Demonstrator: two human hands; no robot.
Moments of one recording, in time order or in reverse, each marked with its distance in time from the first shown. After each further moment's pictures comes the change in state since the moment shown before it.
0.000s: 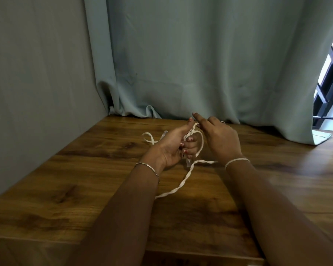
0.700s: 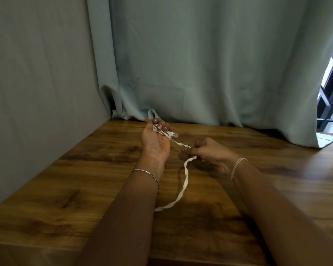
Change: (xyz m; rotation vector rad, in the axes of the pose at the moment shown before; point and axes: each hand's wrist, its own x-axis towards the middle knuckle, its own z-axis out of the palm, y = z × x) left_hand 0.010 0.011 -0.030 -0.778 0.522 0.570; right_hand 0.013 -0.039 -0.017 1.259 -0.824 0.975
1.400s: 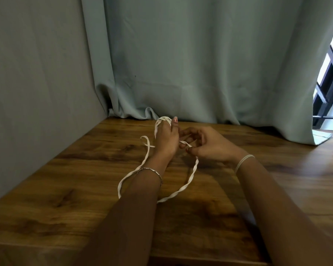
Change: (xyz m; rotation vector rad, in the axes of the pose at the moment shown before) left_hand -0.007 -0.025 0.000 1.395 -0.087 0.391; right_hand -0.015 -0.009 -0.013 -0.475 0.011 -0.469
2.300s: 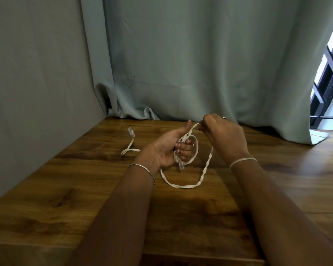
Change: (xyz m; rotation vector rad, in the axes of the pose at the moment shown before) left_hand -0.011 0.013 -0.022 -0.611 -0.867 -0.530; right_hand 0.000 0.026 -0.018 -1.044 0.737 -0.517
